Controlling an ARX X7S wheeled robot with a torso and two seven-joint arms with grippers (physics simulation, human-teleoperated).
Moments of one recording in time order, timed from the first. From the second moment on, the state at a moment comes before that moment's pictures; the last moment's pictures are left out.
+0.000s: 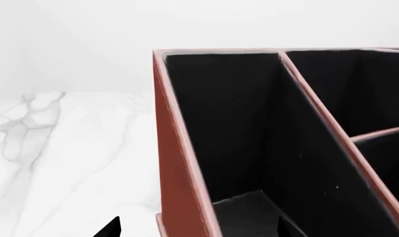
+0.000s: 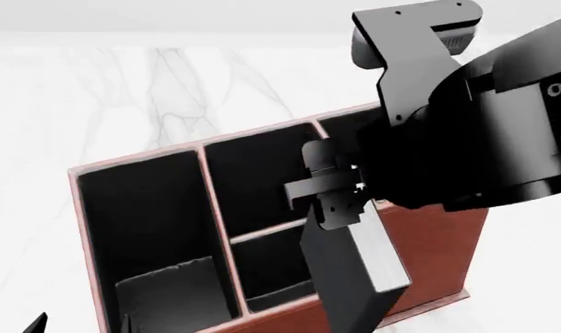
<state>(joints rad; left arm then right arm) -0.04 -0.28 0.35 0.00 -0.29 0.07 -0.34 1.87 0.66 -1.36 0.30 2.28 1.16 0.73</state>
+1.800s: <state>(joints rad) -0.04 -0.31 0.37 0.03 -0.32 0.07 -0.34 1.81 0.00 -1.61 0.83 1.71 0.84 -0.06</state>
